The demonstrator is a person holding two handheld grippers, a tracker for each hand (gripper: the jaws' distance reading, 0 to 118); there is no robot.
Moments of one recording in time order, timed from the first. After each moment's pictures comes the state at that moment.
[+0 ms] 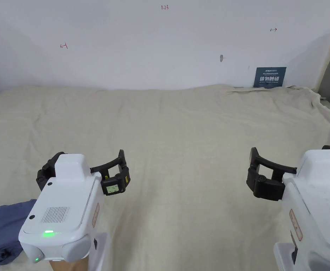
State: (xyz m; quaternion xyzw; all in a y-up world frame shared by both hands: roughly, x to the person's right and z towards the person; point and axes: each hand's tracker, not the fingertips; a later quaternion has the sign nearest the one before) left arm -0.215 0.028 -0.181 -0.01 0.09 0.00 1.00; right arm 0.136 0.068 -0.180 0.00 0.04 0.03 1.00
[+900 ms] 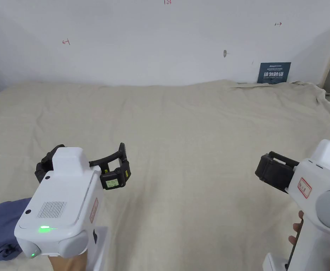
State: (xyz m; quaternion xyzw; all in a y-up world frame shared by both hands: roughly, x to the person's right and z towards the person) left arm -0.219 0.036 -0.178 0.00 0.09 -0.01 1.00; right arm 0.142 0.088 -0.203 -0.25 -0.06 -0.11 0.96
